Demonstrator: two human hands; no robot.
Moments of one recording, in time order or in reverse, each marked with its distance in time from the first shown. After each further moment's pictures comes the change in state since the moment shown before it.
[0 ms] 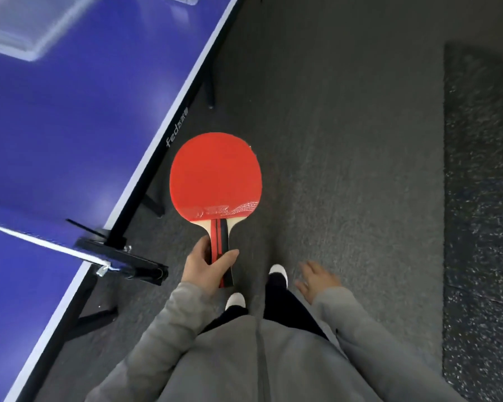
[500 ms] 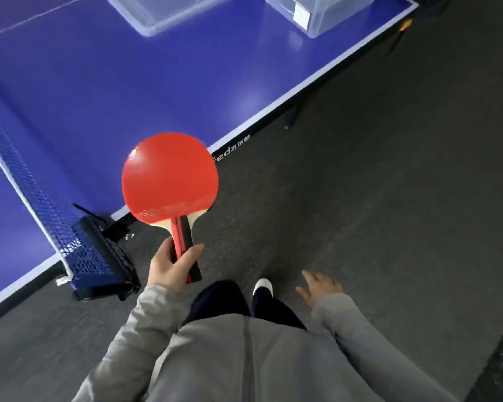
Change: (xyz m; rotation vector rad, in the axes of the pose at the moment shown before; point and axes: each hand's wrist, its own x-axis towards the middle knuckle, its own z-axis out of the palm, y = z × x) left_hand 0.087 0.053 0.014 -0.302 0.620 -0.133; right_hand 0.163 0.003 -0.178 -0.398 -0.099 -0.260
